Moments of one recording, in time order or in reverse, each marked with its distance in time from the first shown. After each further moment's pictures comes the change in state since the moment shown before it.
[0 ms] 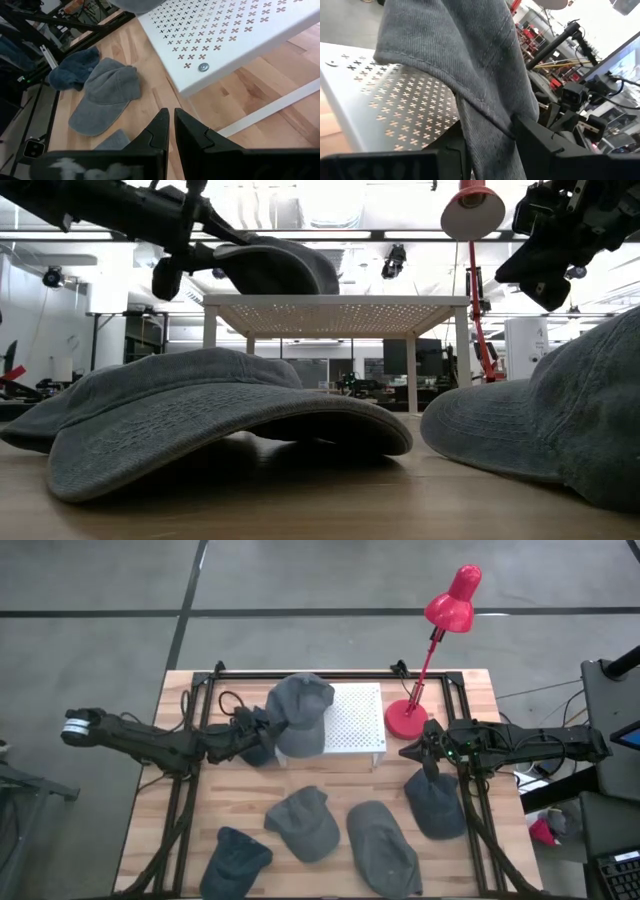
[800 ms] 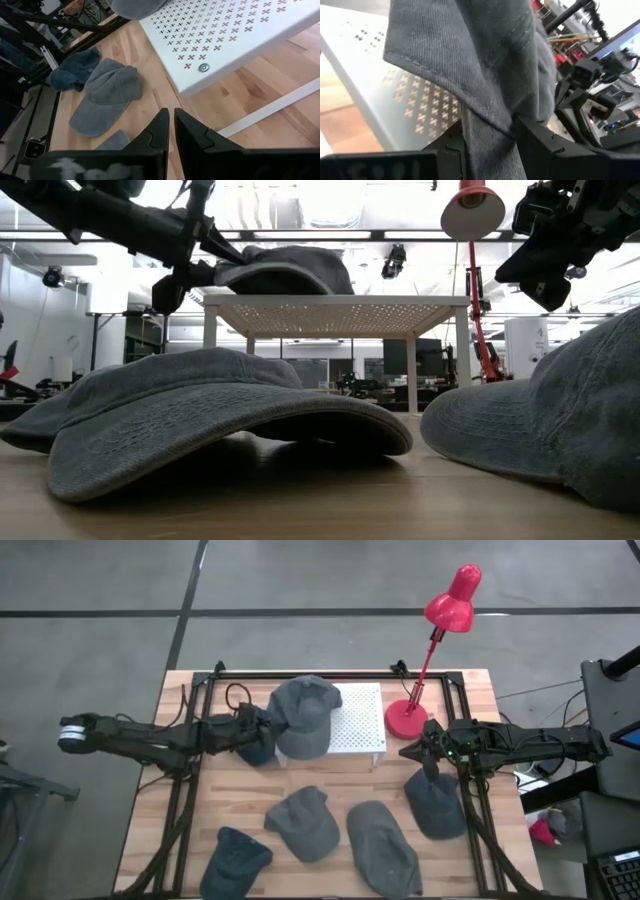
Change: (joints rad) left arm 0.129 -0.017 0.002 -0.146 0.256 -0.060; right arm 0.000 0.000 0.000 0.000 0.000 0.007
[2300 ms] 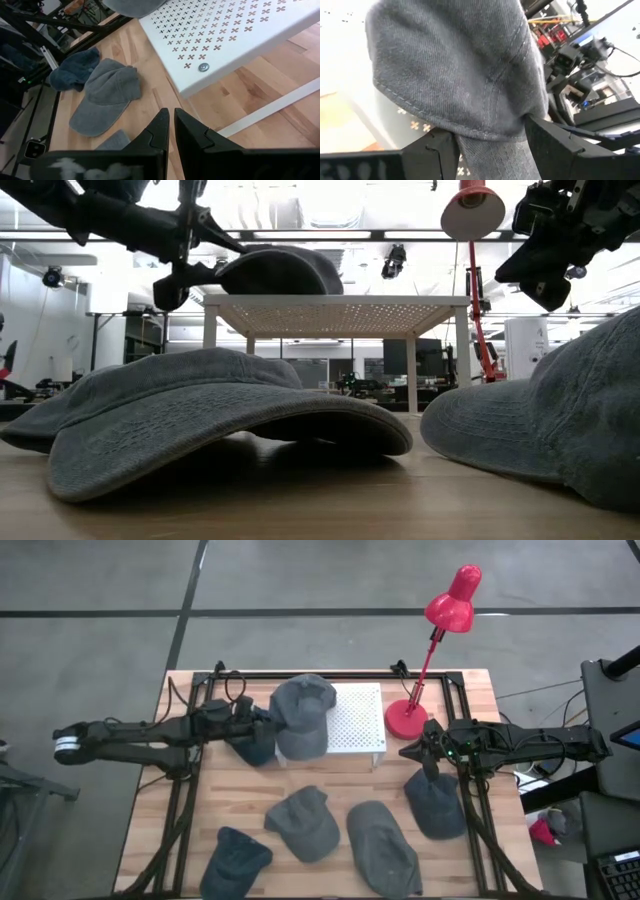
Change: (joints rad) left arm 0.158 -0.081 0.023 -0.088 0.307 0.003; right arm 0.000 0.000 0.000 0.000 0.000 0.000
